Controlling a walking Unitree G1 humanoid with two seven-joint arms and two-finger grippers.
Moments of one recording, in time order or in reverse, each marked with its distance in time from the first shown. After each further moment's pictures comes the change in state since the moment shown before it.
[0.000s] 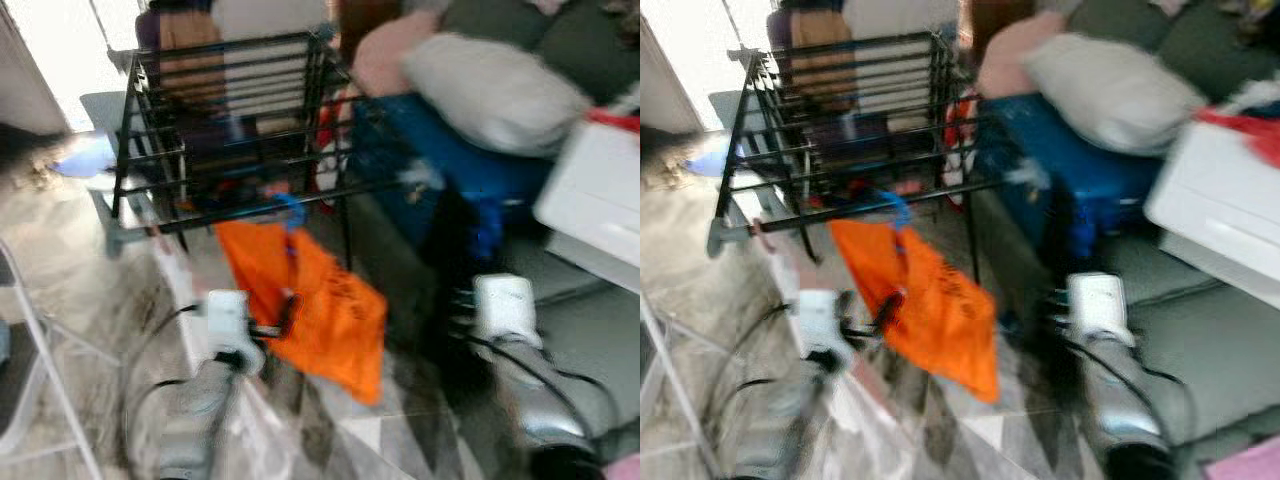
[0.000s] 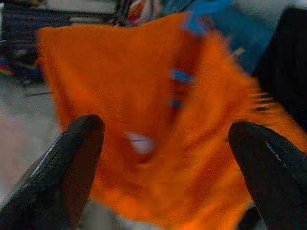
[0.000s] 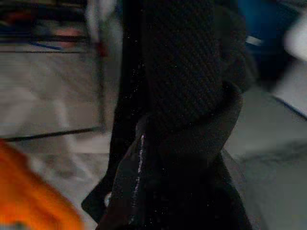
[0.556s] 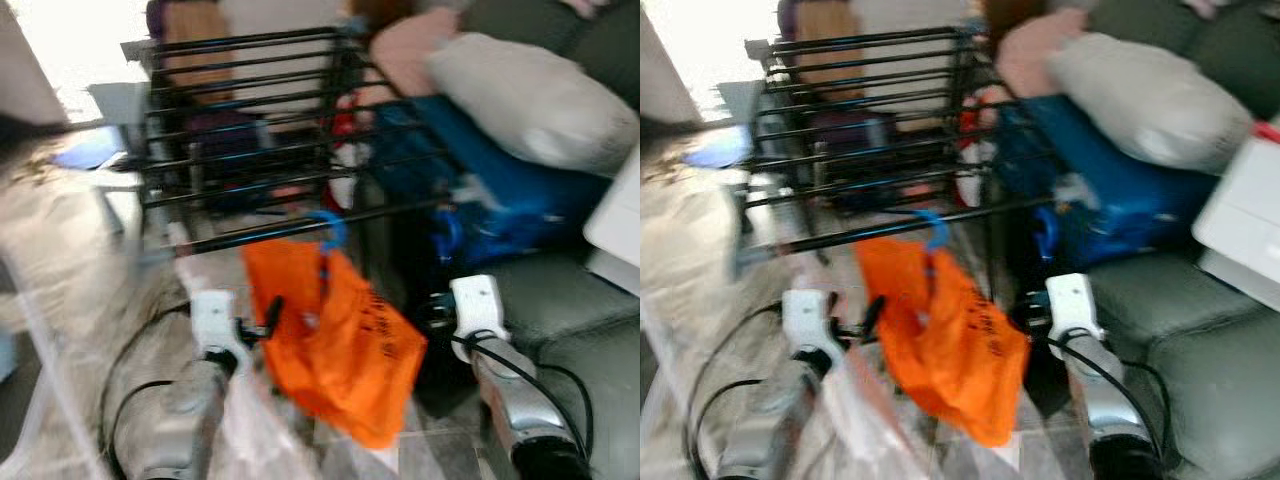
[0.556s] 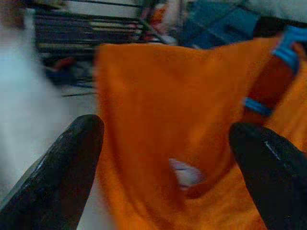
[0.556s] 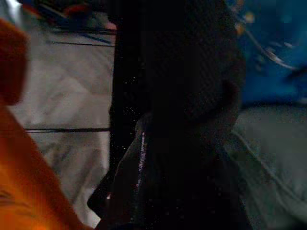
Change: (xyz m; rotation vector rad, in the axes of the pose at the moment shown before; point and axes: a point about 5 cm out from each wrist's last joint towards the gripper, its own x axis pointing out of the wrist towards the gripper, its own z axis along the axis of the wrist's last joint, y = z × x) left arm 0.001 -0.001 0.000 0.005 0.012 0.012; right arm 0.002 0.011 -0.004 0.002 0.058 0.137
